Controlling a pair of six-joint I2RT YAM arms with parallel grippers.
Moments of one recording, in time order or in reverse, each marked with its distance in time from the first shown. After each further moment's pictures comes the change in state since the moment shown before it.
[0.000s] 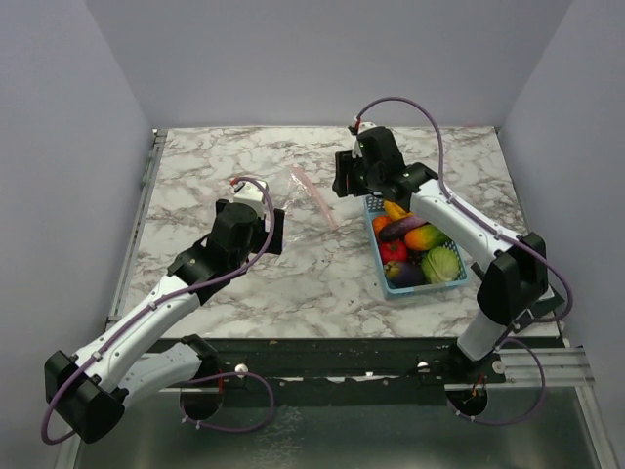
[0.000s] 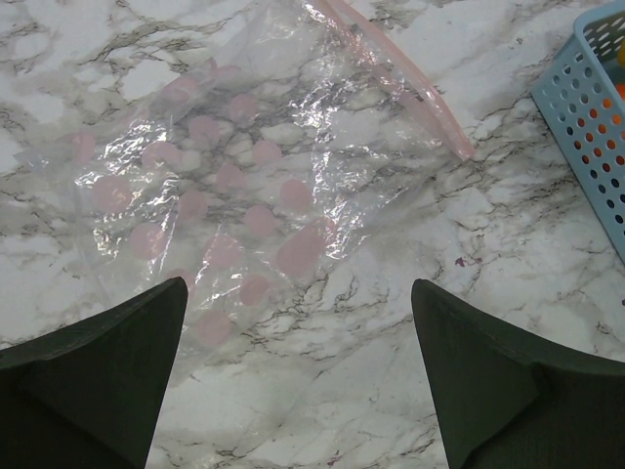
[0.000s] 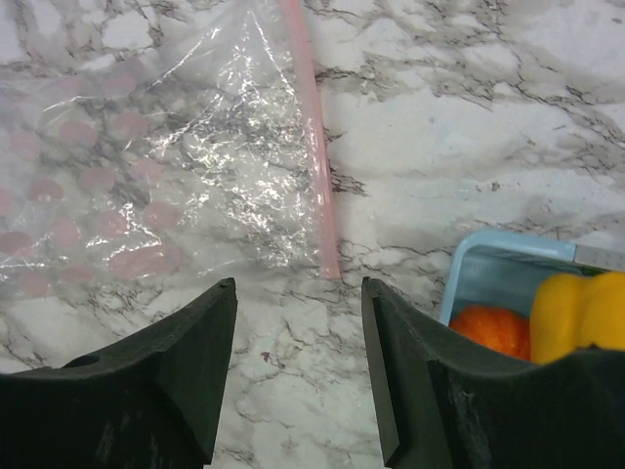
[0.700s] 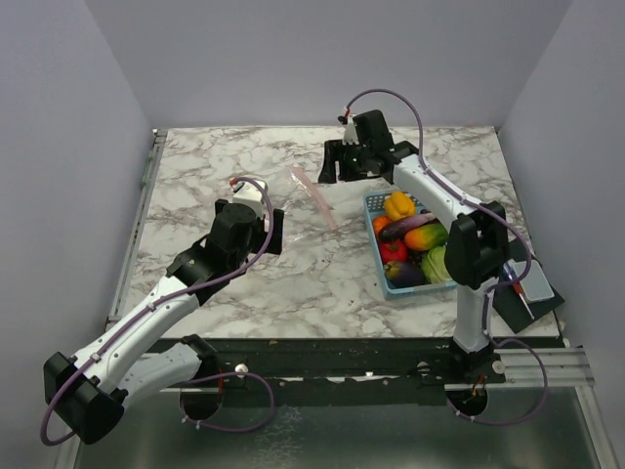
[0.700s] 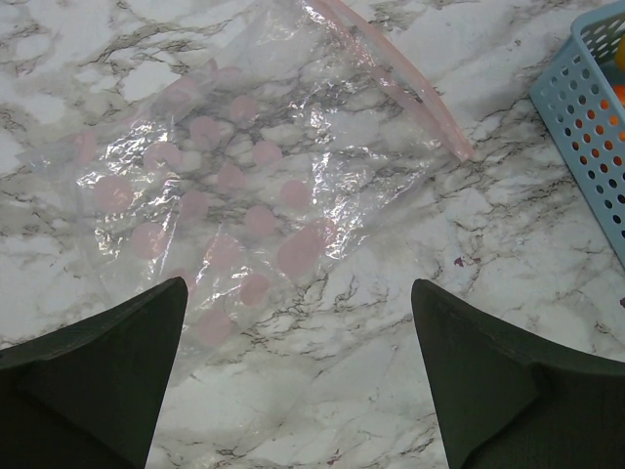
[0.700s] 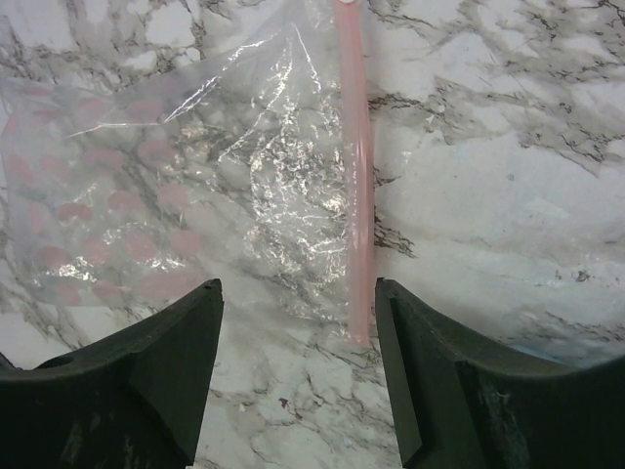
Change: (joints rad) left arm 0.000 -0.010 0.000 -0.003 0.000 0.000; right arm -0.102 0.321 0.287 -0.034 -0.324 -0.026
